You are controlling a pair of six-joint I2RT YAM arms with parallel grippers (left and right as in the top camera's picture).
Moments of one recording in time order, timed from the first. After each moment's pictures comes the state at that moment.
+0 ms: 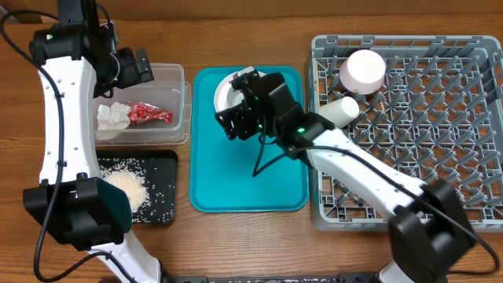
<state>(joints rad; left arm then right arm) 0.16 1.93 1.99 -1.27 0.09 -0.16 0.66 1.78 1.27 -0.15 -0.20 0.25</state>
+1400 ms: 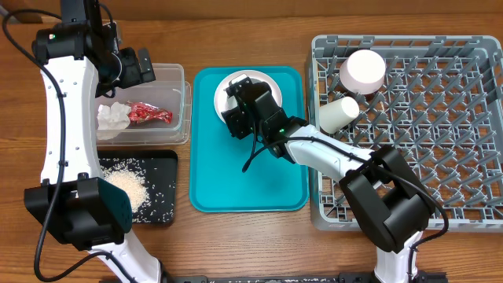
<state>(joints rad) 0.15 1.93 1.99 -1.27 0.08 -0.16 0.66 2.02 1.27 0.06 -0.04 0.12</state>
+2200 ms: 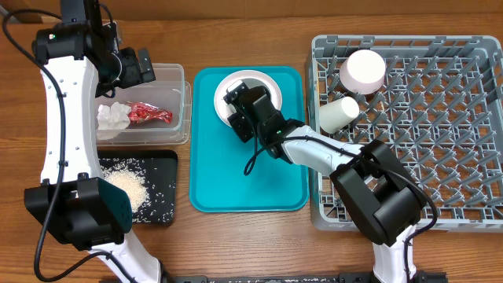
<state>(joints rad) 0.15 1.93 1.99 -1.27 0.08 -0.16 0.66 2.07 1.27 0.06 0.03 -0.05</state>
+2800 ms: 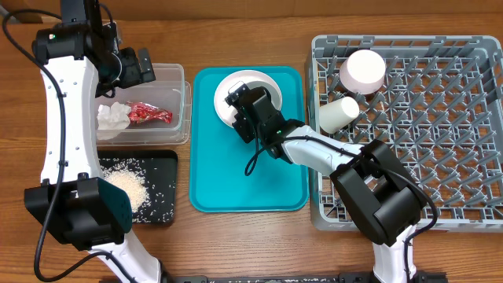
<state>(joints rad) 0.15 1.93 1.99 -1.27 0.08 -0.16 0.66 2.07 1.27 0.04 0.06 -0.07</state>
